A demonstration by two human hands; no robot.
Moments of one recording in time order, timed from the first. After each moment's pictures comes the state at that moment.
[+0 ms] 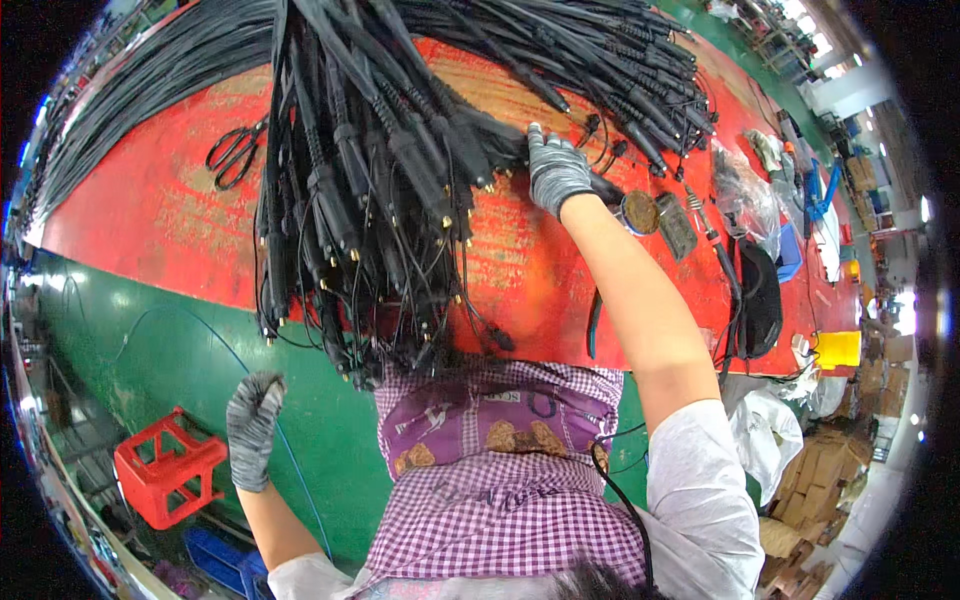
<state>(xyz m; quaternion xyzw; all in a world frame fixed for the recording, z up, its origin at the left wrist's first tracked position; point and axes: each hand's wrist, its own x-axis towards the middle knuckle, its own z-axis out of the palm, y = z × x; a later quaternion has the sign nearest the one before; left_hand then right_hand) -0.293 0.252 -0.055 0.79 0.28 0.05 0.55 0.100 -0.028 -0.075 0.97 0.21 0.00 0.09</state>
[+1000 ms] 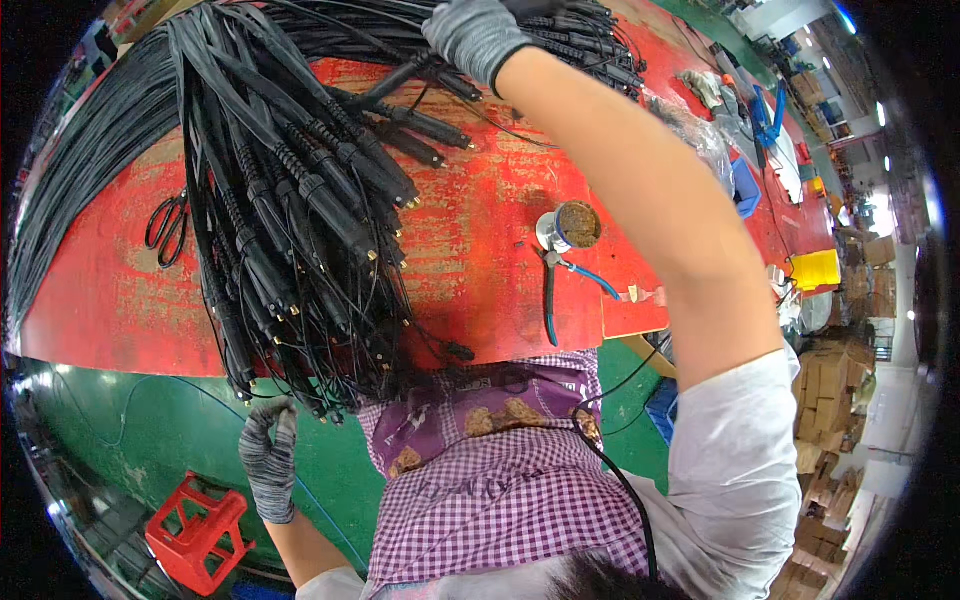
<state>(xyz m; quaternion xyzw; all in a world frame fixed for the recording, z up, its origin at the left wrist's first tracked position) -0.232 0.206 -0.030 0.81 0.19 0.07 0.55 0.187 0.004 0.060 0.88 0.35 0.18 0.26</state>
